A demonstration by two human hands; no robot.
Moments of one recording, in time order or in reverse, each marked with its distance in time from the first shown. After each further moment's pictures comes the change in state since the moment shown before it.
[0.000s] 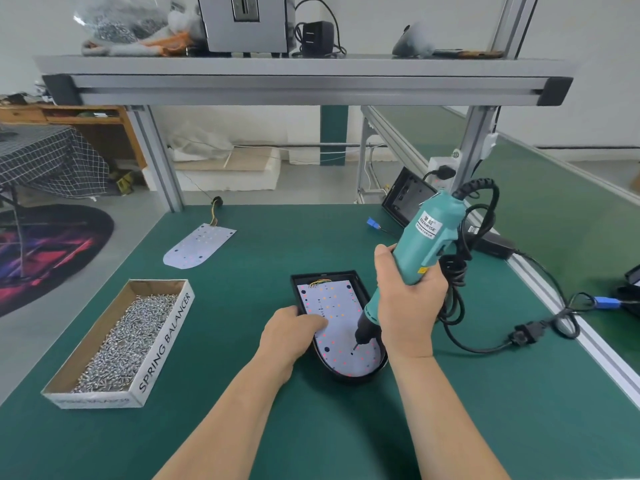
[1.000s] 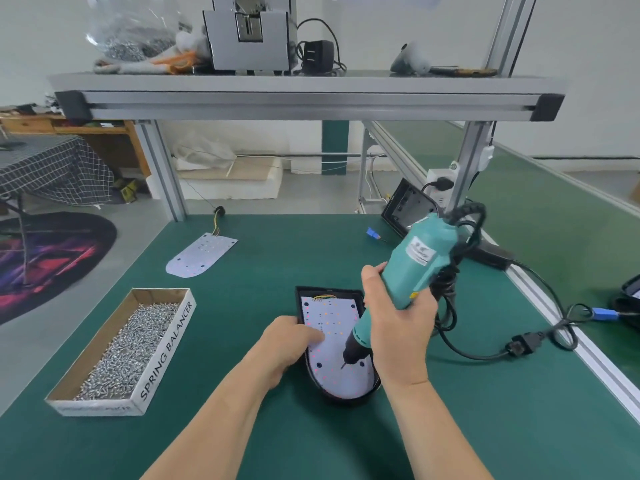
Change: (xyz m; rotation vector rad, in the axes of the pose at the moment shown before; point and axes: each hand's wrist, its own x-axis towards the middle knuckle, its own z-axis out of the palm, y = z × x) left_hand -0.009 0.013 -0.016 0.170 -0.146 -0.068; right_hand -0.020 -0.023 -0.004 0.104 -0.123 0.043
